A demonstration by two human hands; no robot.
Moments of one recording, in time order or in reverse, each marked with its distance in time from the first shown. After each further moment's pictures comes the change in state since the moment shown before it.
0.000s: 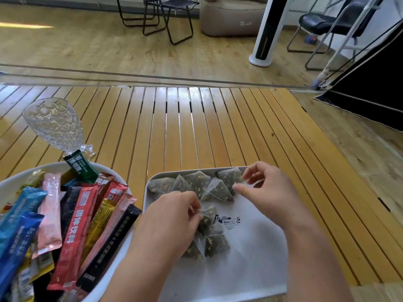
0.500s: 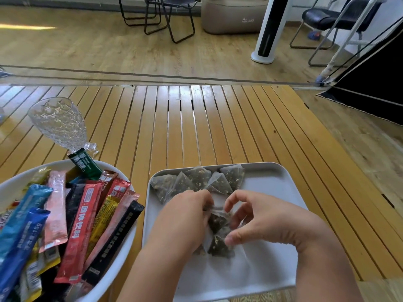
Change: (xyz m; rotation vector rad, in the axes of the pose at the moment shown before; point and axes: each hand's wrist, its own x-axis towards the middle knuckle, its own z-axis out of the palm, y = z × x) left_hand 0.007 0.009 0.017 0.019 -0.094 0.007; right_hand -0.027 -0.014 -0.009 -0.088 -0.670 0.107
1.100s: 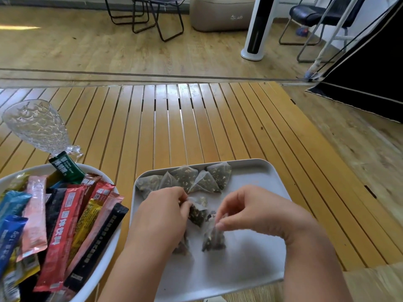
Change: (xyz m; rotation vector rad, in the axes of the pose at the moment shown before) left_hand 0.000 0.002 -0.007 -0.014 0.151 -0.136; right_hand -0.005 0.003 -0.006 0.059 0.030 -0.085
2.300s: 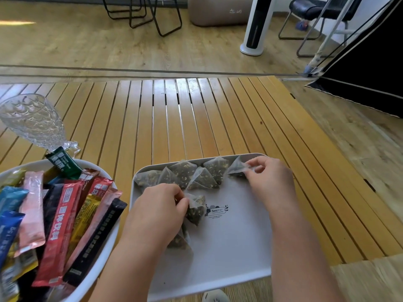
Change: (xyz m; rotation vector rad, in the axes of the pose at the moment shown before) left_hand 0.001 -0.006 0.000 0.014 -0.042 -0.004; right_hand 0.039 0.033 -0.010 -0.034 0.874 0.150
